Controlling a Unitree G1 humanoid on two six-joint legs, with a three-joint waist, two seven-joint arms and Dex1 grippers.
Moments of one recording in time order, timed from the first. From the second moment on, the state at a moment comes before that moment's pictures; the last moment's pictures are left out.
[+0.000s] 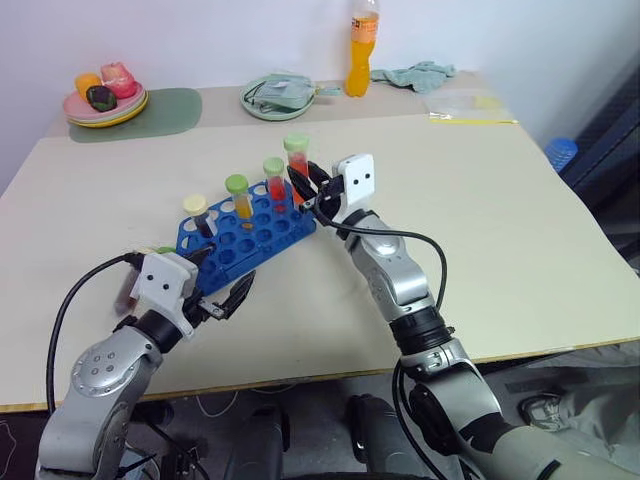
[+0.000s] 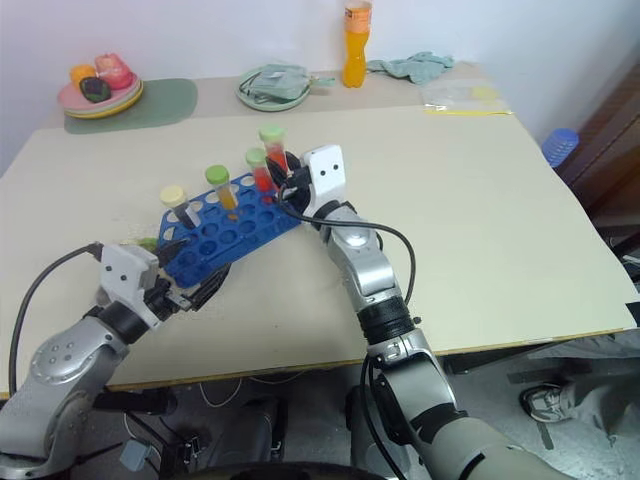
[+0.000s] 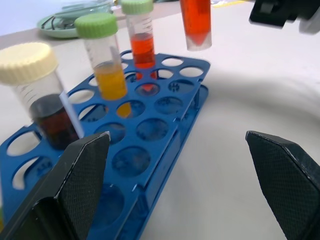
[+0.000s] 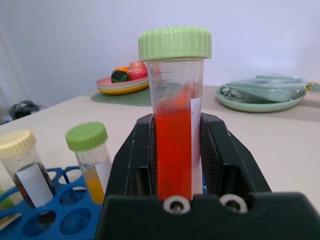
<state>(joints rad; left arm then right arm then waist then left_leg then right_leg) 0.16 0.47 0.21 -0.67 -0.40 0.49 -0.43 -0.71 0.06 0.13 0.30 0.17 0.12 0.31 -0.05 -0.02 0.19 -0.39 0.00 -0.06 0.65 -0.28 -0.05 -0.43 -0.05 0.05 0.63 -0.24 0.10</state>
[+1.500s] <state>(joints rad) 0.24 0.47 0.33 -0.71 -0.46 0.54 -0.38 -0.69 0.02 0.08 0.29 0.17 0.04 0.42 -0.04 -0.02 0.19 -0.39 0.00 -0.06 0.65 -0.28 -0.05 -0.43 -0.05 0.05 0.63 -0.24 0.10</state>
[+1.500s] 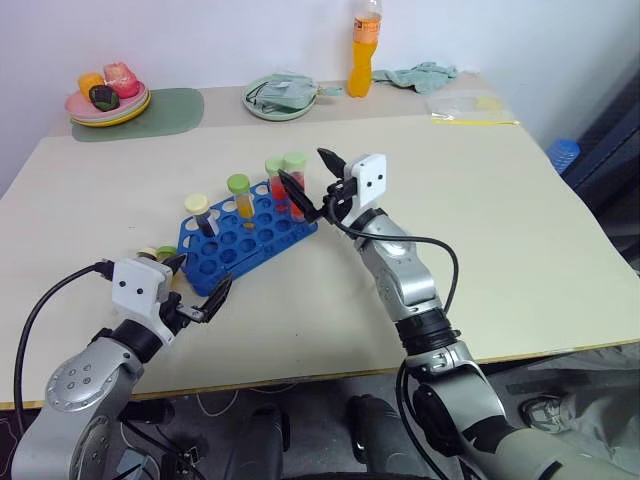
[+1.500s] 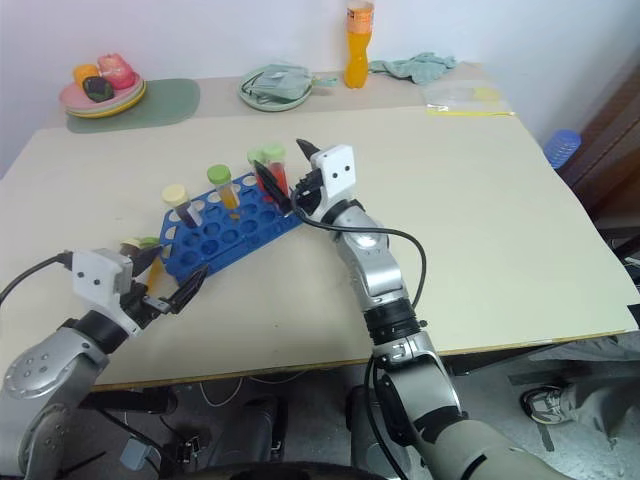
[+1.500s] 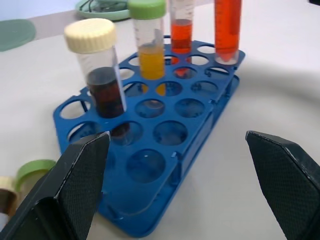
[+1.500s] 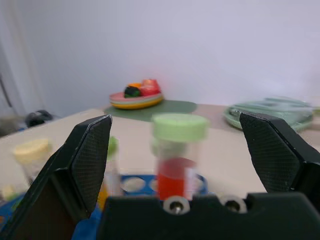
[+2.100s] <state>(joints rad) 0.25 0.61 0.51 -0.69 -0.55 0.80 -0.35 -0.59 -0.17 0.14 0.14 0.19 0.15 0.67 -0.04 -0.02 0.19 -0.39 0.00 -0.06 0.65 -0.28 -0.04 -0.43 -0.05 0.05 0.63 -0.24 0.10</state>
